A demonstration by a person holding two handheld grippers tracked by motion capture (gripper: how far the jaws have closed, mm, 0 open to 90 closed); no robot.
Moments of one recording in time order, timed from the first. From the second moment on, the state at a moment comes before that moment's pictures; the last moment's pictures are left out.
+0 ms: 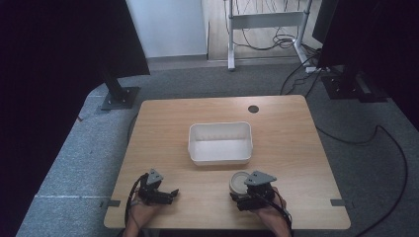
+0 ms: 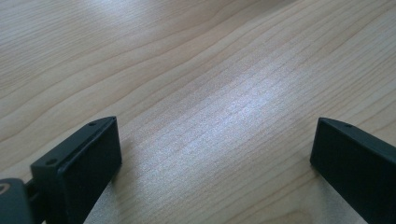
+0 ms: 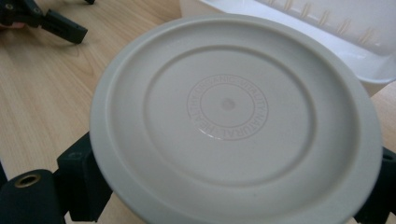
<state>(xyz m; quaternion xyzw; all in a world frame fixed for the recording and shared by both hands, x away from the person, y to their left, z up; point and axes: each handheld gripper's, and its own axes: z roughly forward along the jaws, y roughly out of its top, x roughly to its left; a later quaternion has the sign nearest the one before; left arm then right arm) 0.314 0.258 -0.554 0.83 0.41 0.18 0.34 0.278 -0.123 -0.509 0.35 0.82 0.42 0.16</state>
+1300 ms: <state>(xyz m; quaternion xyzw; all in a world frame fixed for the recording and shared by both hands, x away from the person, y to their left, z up) 0.314 0.258 -0.554 0.83 0.41 0.18 0.34 0.341 -0.099 -0.475 0.36 0.81 0.42 0.18</state>
